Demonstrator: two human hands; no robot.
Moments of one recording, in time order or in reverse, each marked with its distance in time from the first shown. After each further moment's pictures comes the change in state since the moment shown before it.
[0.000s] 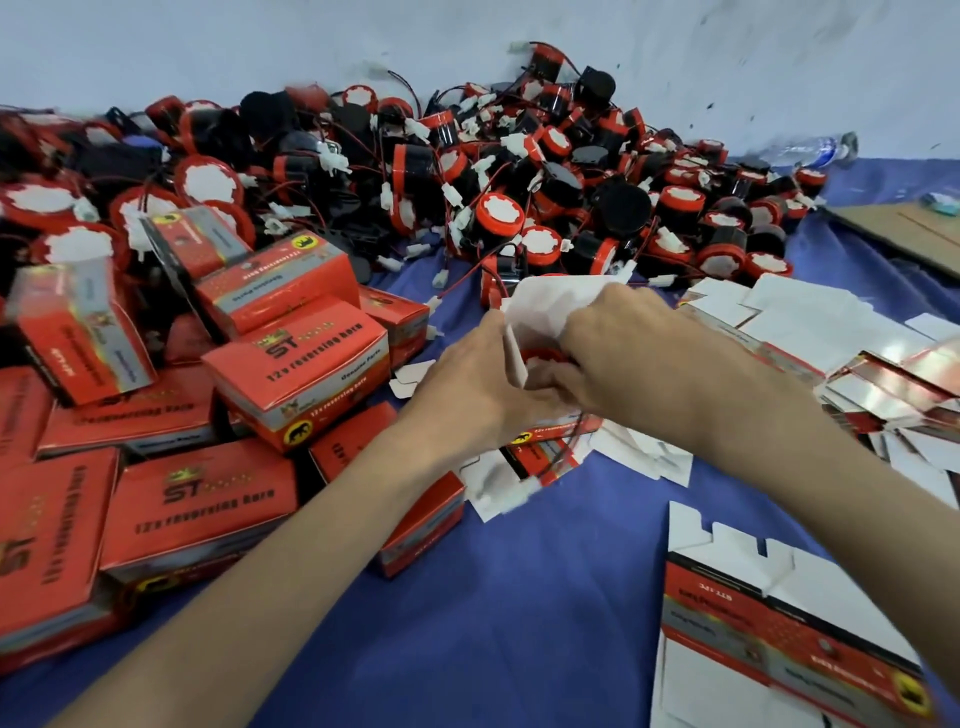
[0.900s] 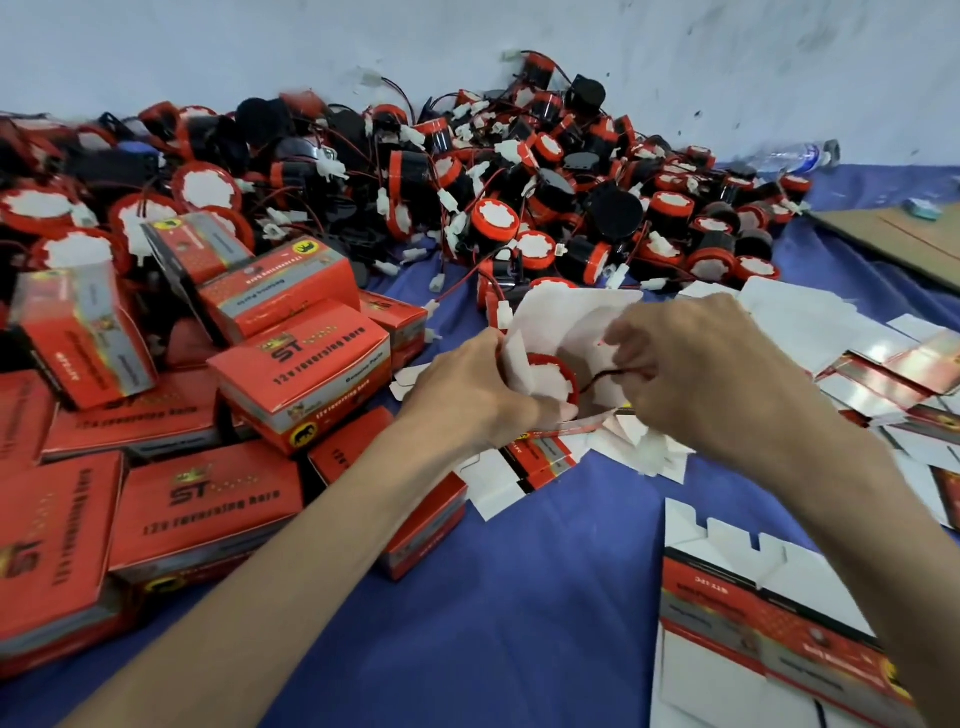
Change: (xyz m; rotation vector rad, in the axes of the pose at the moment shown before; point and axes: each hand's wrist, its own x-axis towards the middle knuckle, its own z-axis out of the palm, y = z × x) left_hand 0.002 0.005 -0.002 0.023 -0.051 -0.209; right_hand -0.035 0.012 -0.009 0.219 0.032 0.299
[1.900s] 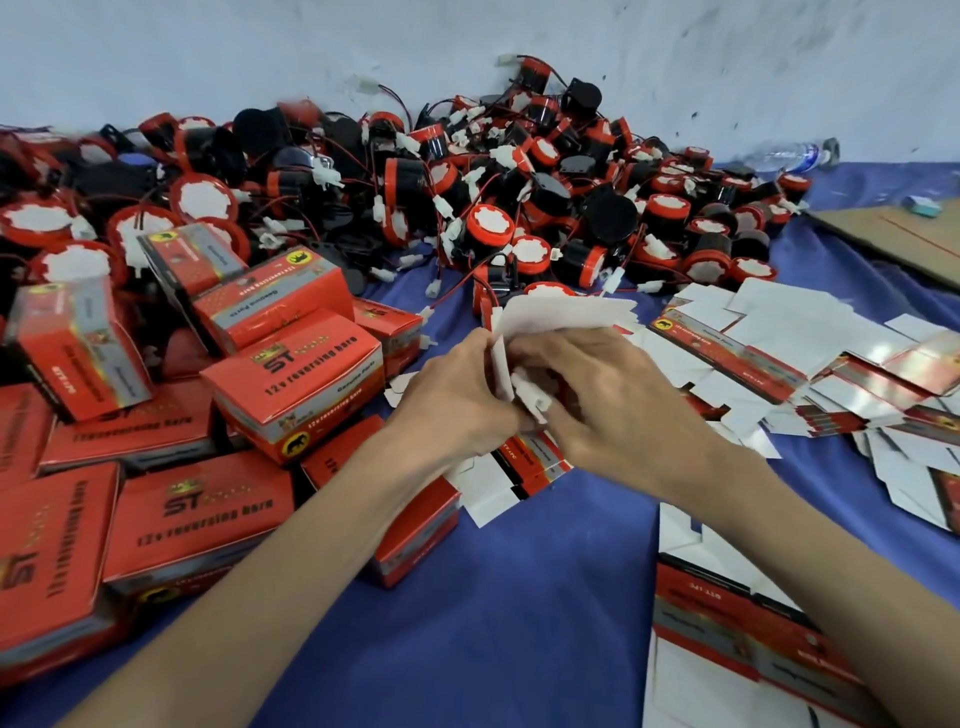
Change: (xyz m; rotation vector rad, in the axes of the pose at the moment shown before) left_hand 0.004 -0.007 0.001 -0.069 0.012 0.129; right_hand 0.009 -0.008 0.047 0.255 0.184 -0.411
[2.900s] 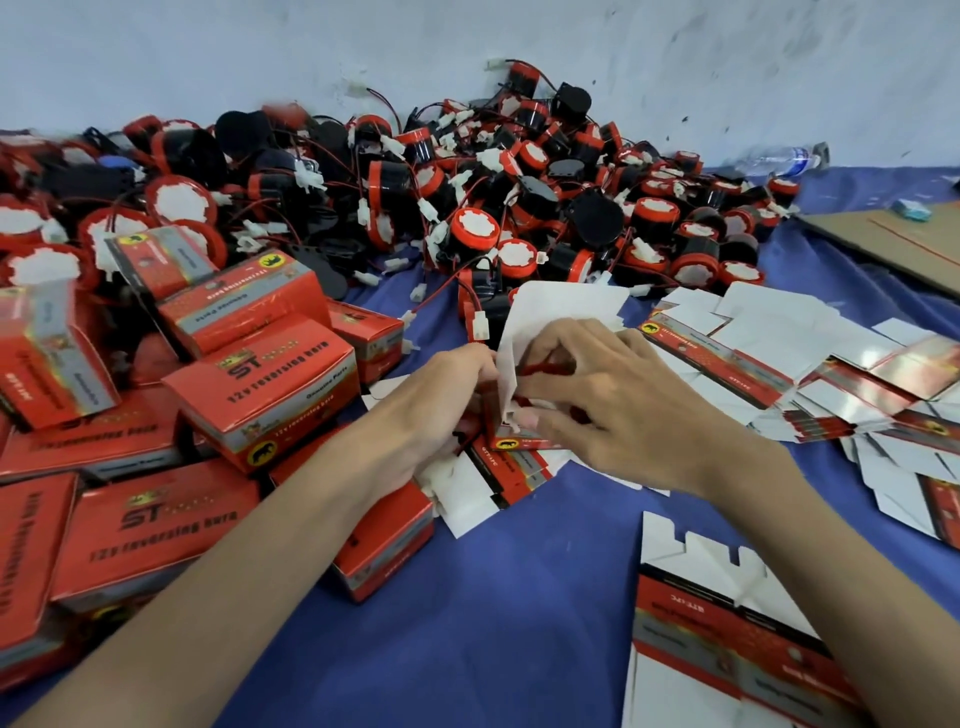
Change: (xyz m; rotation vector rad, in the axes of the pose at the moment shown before) left_hand -0.019 -0.004 -0.005 -0.325 -0.246 -0.148; right_hand -0.009 0.026 -0.009 -0.112 -0.230 0.042
